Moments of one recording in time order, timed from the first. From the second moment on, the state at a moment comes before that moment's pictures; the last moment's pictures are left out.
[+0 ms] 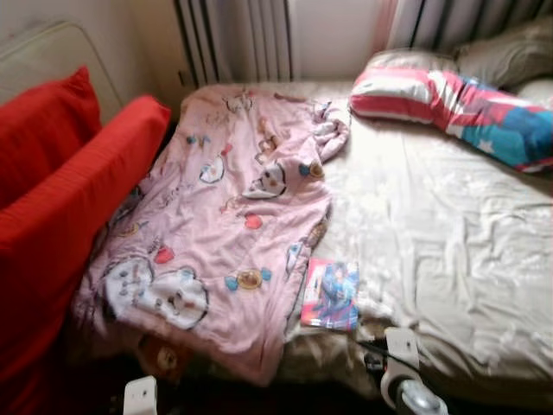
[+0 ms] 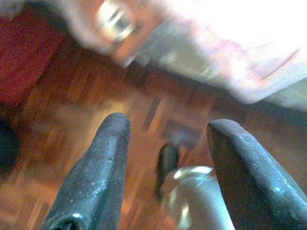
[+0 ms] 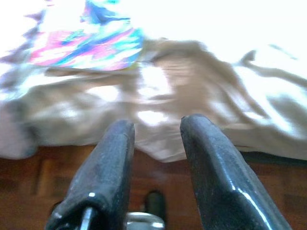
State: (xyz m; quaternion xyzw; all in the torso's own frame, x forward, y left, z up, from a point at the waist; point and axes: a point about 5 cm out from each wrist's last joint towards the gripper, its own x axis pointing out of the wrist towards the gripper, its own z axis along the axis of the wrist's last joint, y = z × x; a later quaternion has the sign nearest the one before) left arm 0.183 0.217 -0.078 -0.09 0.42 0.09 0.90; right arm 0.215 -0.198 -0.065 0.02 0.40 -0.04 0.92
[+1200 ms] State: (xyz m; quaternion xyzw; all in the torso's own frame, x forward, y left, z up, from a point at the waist) left arm 0.179 0.227 -0.077 -0.08 0.41 0.09 0.90; right arm 0.226 -0.189 -0.058 0.03 0.37 -0.01 0.93
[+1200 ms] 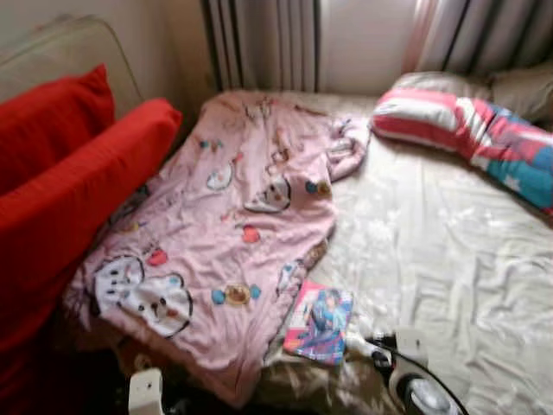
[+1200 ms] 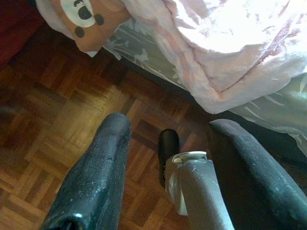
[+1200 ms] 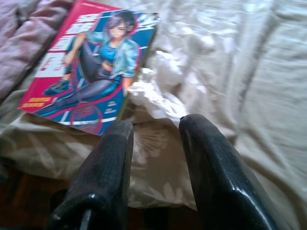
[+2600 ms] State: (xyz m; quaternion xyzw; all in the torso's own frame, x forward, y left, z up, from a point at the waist) left arm 0.205 0.219 -0.062 -0.09 0.34 0.06 0.93; right arm 0.218 -0.198 -0.059 0.04 0.35 -0.02 0.93
